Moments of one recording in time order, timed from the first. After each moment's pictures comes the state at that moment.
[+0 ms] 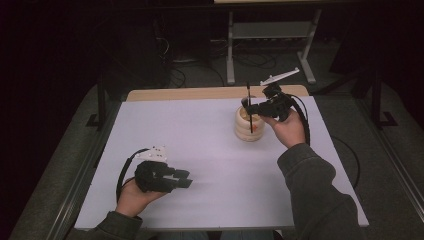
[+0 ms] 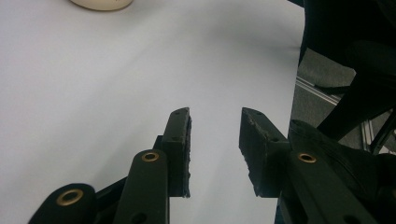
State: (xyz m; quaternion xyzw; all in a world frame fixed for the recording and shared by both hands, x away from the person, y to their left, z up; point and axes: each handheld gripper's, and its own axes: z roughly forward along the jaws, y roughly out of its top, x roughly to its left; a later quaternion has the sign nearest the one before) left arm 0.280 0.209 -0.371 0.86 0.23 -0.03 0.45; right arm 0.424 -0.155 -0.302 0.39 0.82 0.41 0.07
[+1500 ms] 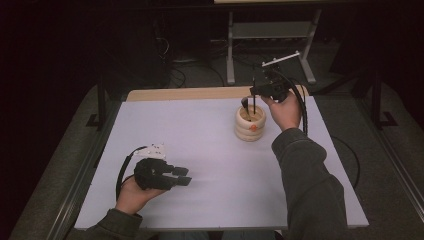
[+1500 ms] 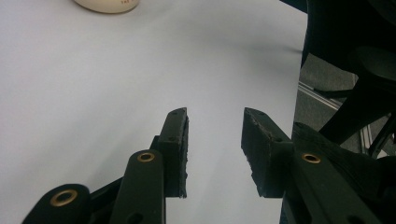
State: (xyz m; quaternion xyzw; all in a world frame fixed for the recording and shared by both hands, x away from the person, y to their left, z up) left arm 0.286 0.212 -0.372 0.86 0.24 -0.03 0.45; right arm 0.475 -0.160 -0.292 0.45 0.79 0.40 0.12
